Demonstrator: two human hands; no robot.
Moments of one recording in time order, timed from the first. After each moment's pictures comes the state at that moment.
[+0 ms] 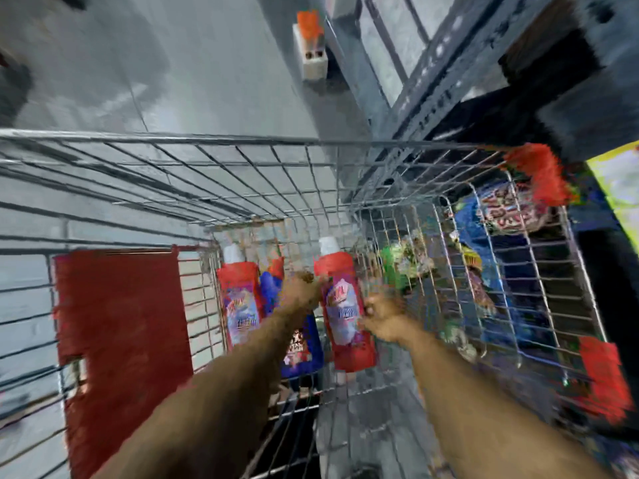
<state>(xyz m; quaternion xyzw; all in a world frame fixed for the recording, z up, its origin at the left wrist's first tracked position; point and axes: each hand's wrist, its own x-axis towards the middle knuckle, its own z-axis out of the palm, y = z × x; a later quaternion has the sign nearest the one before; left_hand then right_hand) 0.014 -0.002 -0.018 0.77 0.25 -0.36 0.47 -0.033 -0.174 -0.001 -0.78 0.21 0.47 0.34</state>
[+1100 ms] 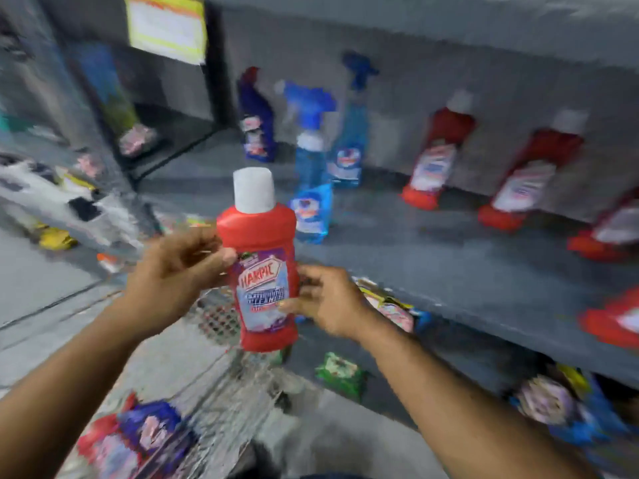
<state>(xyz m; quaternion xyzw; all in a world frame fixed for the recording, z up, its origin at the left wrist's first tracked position) -0.137 -0.113 0.431 0.62 -0.39 -0.26 0.63 -0.282 -0.276 0.365 -0.72 0.18 -0.09 0.67</state>
